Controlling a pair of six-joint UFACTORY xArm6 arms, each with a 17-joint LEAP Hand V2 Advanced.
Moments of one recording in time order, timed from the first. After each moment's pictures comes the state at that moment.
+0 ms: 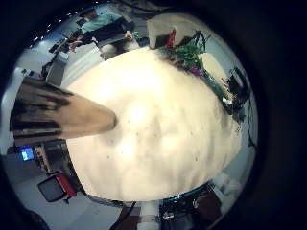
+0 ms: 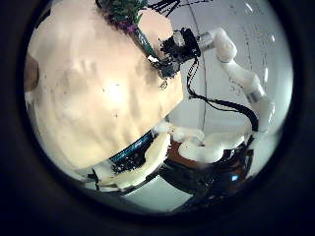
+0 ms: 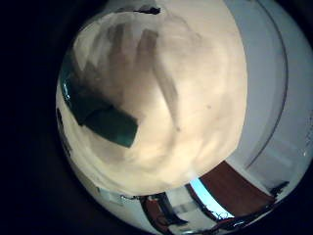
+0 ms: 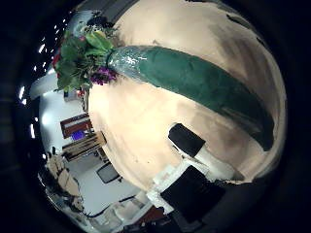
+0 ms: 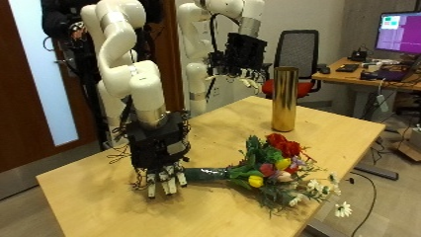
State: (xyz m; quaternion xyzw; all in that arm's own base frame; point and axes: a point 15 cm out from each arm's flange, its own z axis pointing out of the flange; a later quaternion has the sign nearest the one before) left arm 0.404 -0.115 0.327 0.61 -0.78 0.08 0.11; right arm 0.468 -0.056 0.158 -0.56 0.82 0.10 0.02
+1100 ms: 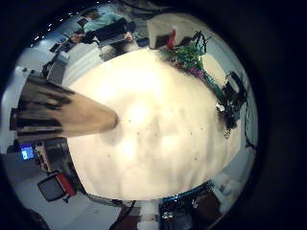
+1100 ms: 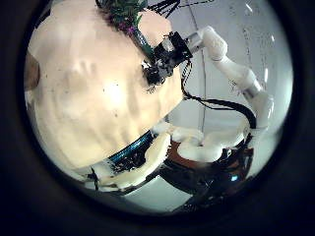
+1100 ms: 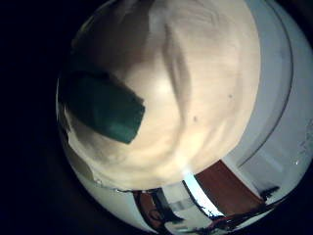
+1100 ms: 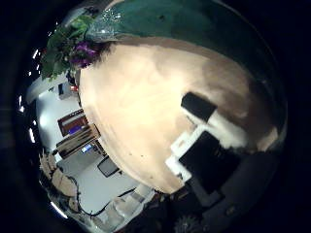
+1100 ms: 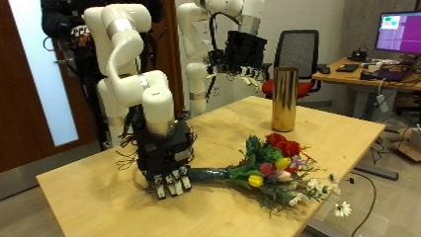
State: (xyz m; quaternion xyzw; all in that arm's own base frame) left arm 0.403 -0.114 0.333 0.61 -0.78 0.09 0.11; right arm 0.453 -0.032 0.130 -0.57 0.81 0.15 -0.03
